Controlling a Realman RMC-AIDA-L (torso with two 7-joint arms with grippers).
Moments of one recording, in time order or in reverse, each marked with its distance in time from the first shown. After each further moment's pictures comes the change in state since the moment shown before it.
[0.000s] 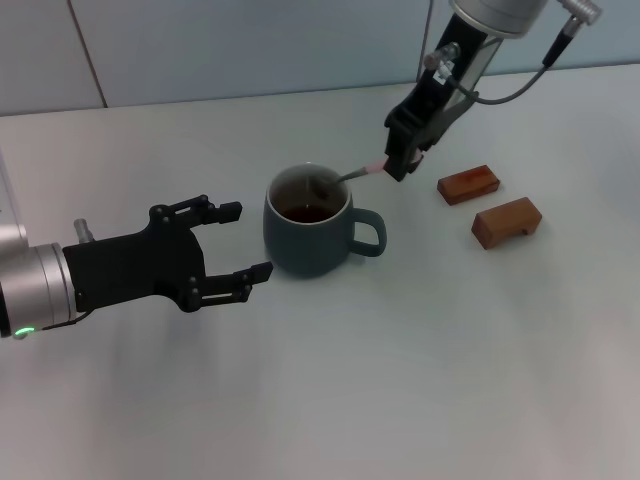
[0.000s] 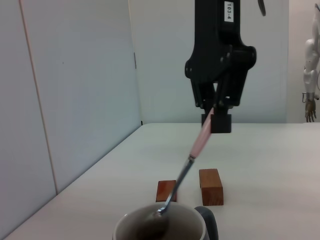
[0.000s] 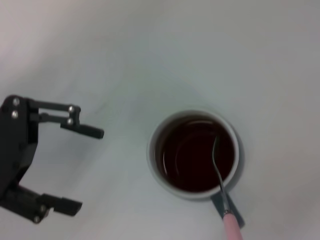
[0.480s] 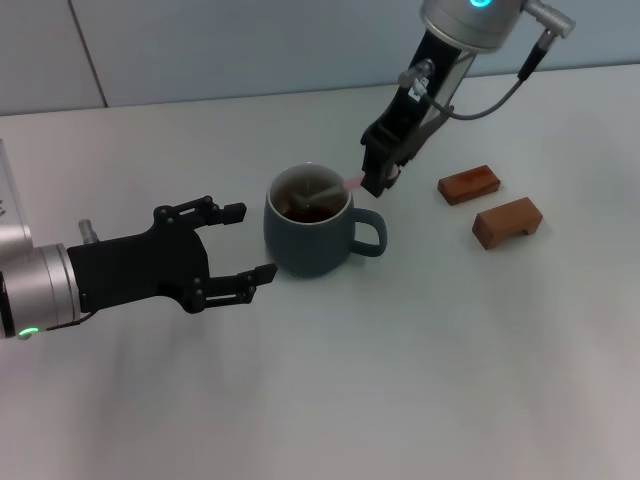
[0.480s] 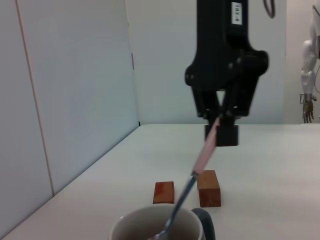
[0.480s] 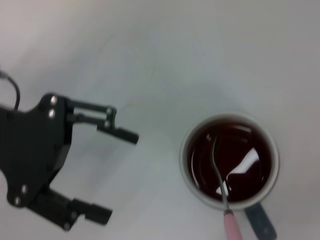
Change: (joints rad) left arm -0.003 -0.003 0.003 -0.005 0.000 0.000 0.001; right arm 0.019 0.043 0.004 -0.017 -0.002 0.002 -0.006
